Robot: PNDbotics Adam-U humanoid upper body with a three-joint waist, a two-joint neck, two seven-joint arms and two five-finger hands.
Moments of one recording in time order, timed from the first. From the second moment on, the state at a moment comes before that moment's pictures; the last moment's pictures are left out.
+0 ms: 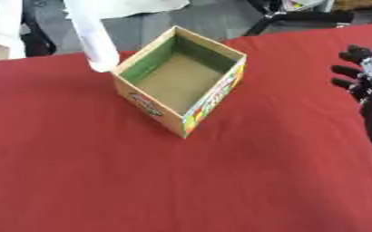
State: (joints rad) left arm -1.31 0.65 -0.17 -1.04 -0.31 0.03 -0.54; right arm -0.35 -0.43 0.06 -1.84 -0.31 0.13 -0.26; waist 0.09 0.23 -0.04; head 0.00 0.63
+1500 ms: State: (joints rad) left arm -1.28 0.56 -0.22 -1.04 -0.24 0.04 -0.51; right arm -0.42 -0.41 0.10 -1.84 -0.33 0.15 -0.22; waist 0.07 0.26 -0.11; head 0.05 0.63
